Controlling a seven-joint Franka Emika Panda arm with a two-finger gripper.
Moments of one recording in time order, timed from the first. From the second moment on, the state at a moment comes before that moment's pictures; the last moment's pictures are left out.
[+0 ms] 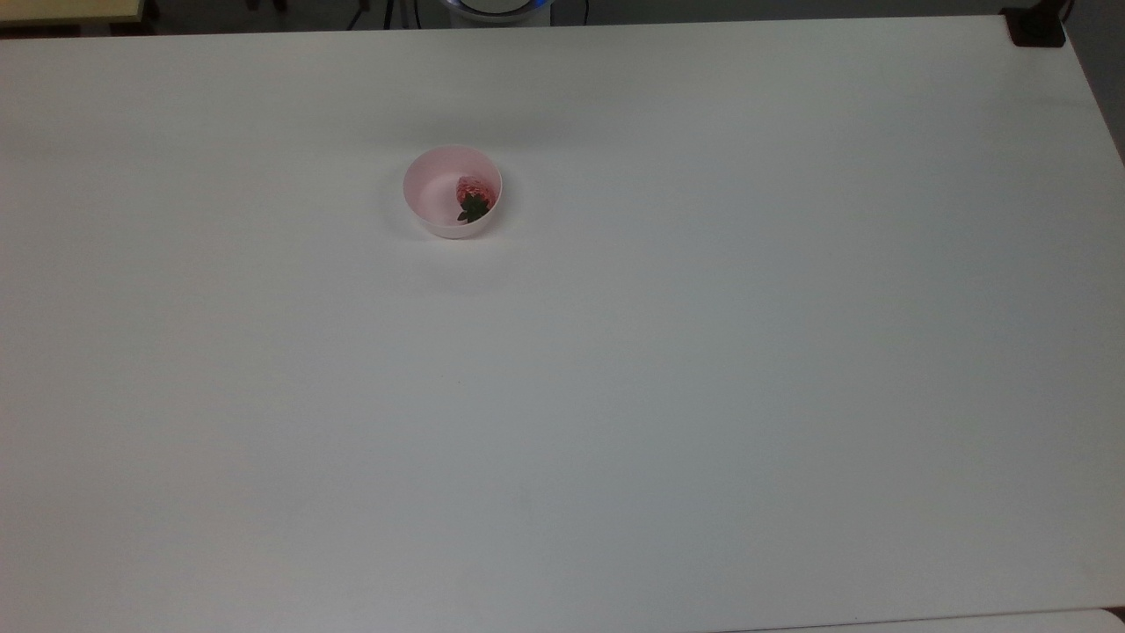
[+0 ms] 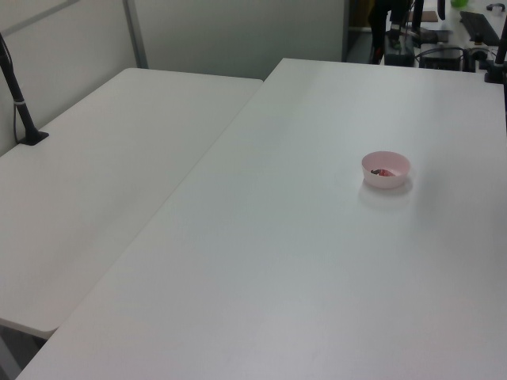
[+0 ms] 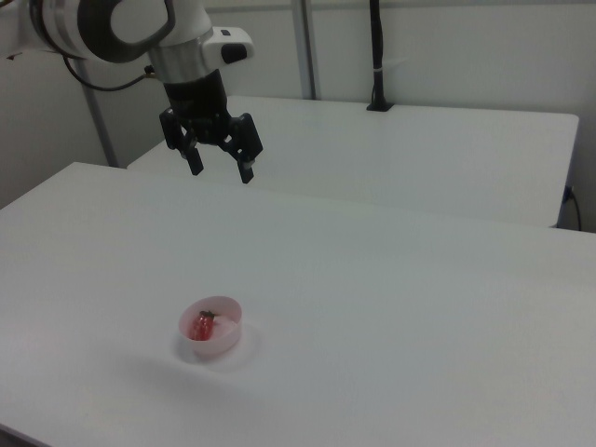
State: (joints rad) arm -0.01 -0.09 -0.16 -1.68 -0.01 1.70 -0.21
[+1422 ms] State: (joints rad) arm -0.01 -0.06 -0.10 -1.91 -0.04 1.71 -0.45
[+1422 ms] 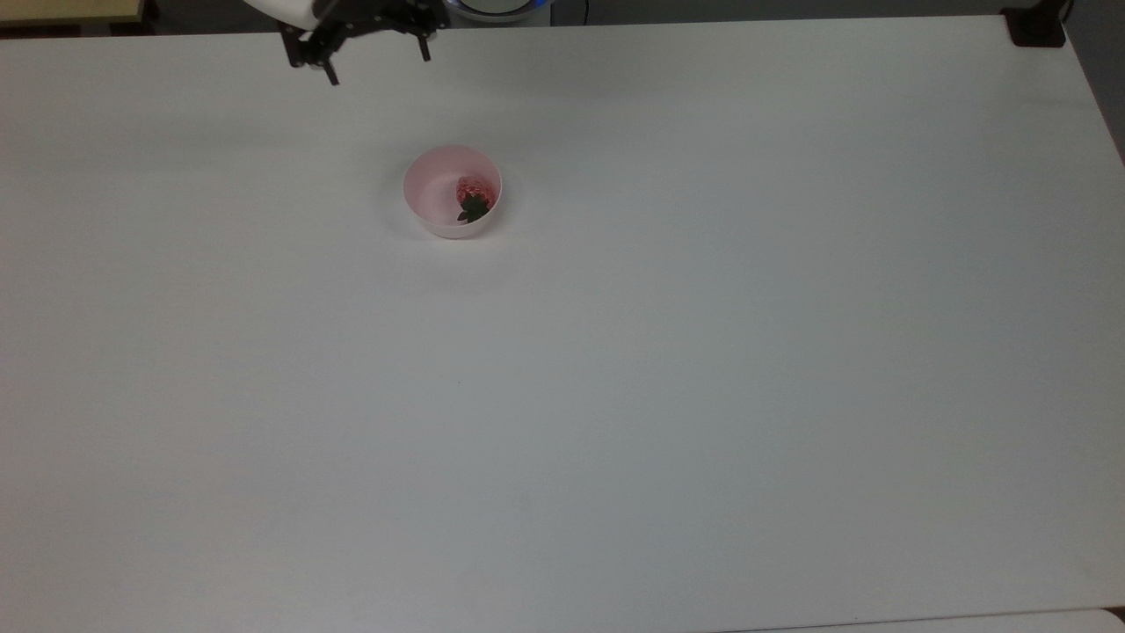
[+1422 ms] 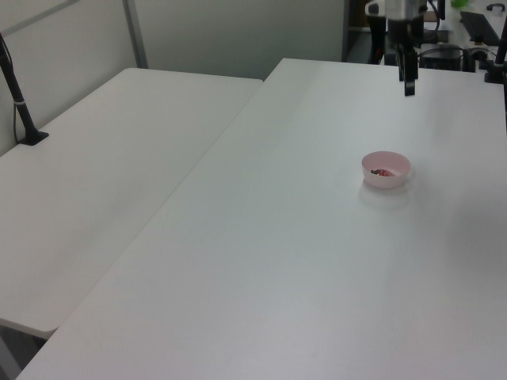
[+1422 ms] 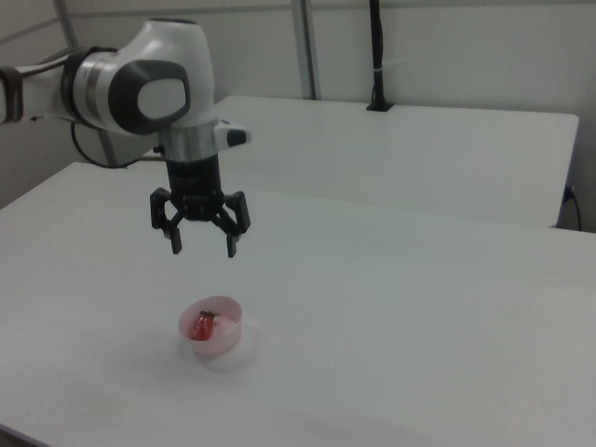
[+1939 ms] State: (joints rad) arm -0.01 0.03 -0.01 -2.02 -0.04 1.86 -0.26
